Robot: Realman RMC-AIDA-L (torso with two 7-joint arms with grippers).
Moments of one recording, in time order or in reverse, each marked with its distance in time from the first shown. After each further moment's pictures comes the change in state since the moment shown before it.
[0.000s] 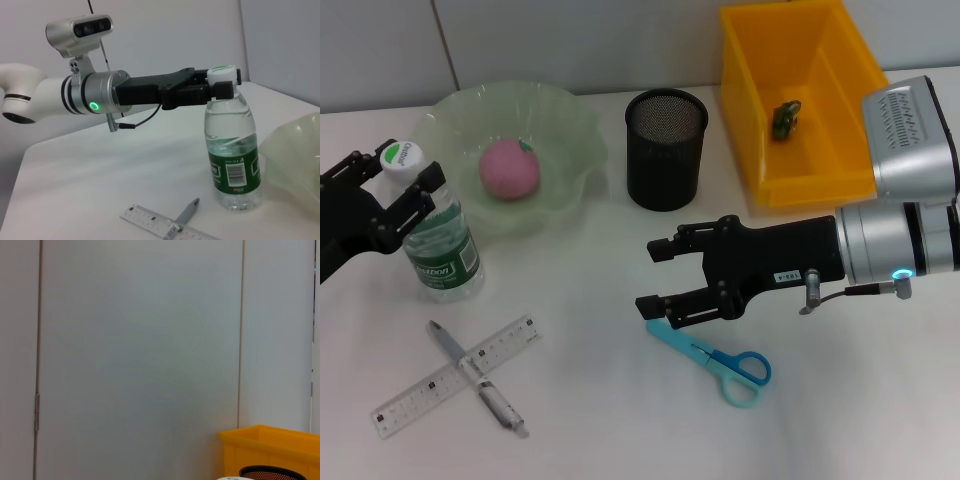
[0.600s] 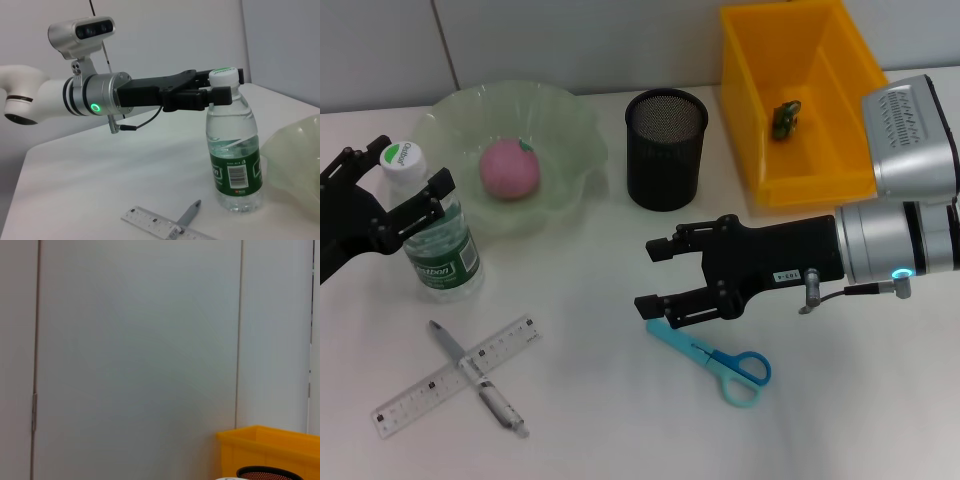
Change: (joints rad) left arm 0.000 0.002 0.000 0.000 0.004 0.005 -0.008; right arm 0.001 0.000 0.000 0.000 0.003 -0.003 0.000
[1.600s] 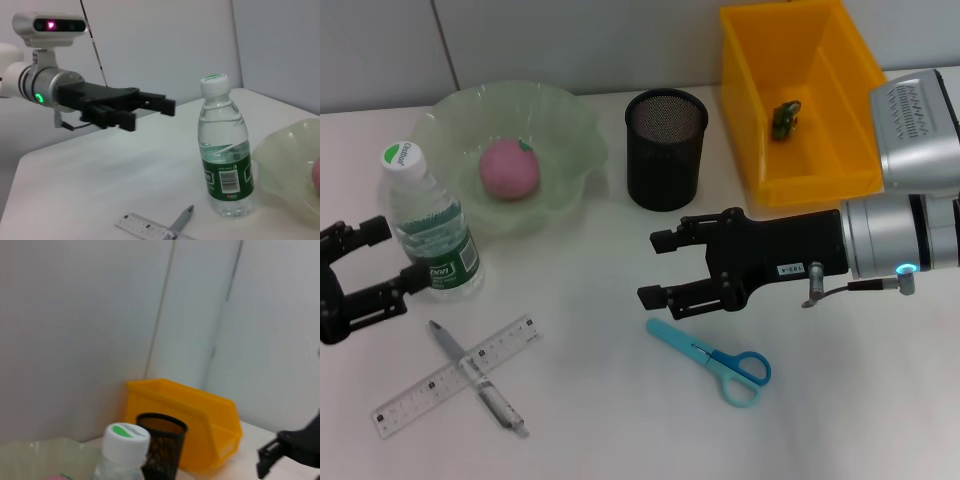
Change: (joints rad) left arm 0.153 0.053 0.045 0.351 0.253 0.247 -0.479; right arm -0.008 0.000 0.014 -0.012 0.005 0.001 0.011
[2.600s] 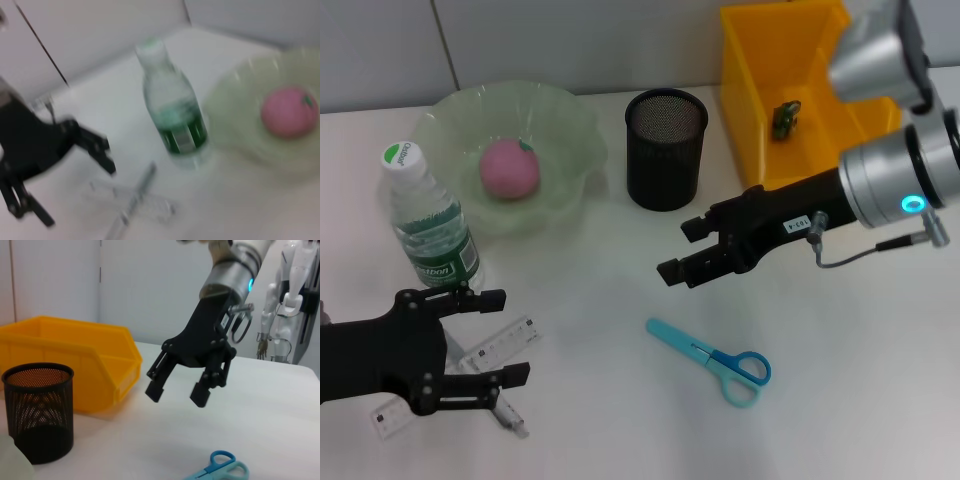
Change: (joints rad) left arm -0.100 -0.048 0.066 0.101 0.294 0.097 0.070; right arm 0.016 -0.003 -0.097 -0.396 -0.288 -0.025 0.651
